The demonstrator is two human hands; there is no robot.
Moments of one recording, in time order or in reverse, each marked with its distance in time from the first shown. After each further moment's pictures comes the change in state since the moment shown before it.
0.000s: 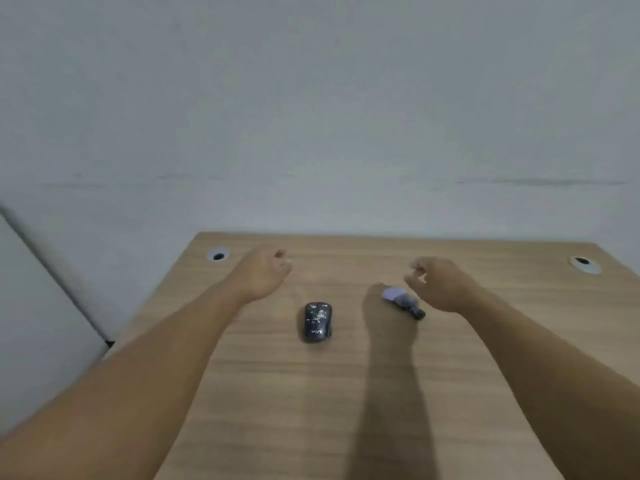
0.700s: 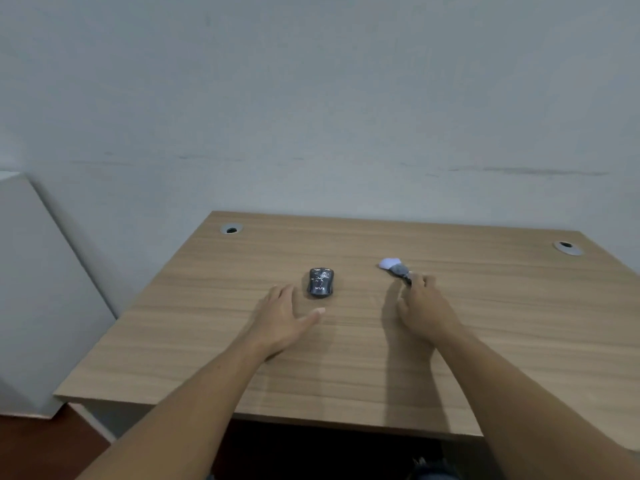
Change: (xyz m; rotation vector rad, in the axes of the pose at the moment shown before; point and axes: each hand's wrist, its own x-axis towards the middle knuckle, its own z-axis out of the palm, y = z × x) left_hand -0.127 -0.048 0.111 0.036 -0.010 -0.024; right_hand -0.097 0.003 0.094 0.006 0.093 0.082
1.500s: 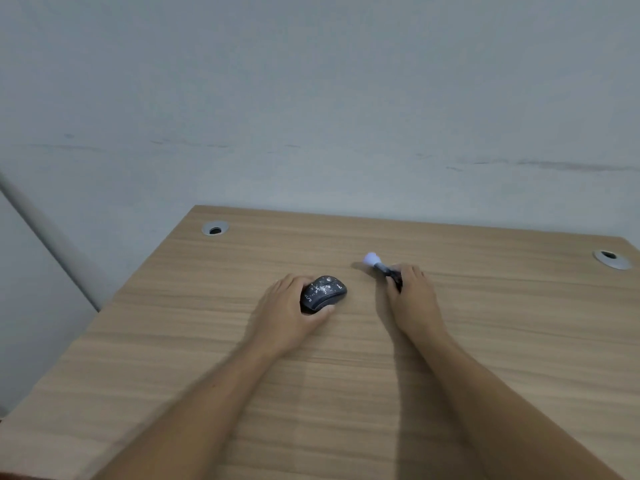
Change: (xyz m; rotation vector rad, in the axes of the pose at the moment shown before) left_hand 0.091 0.004 0.027 -0.058 0.165 0.184; right_hand 0.098 -0.015 0.047 0.209 0.236 -0.099
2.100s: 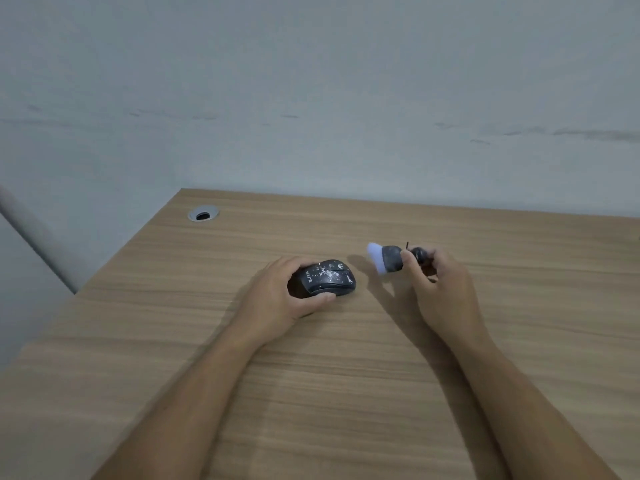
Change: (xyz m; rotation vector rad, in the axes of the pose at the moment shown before) left_hand 0.026 -0.026 -0.003 -0.251 -0.023 0.053; right_hand -0.006 -0.013 -0.012 0.403 0.105 0.077
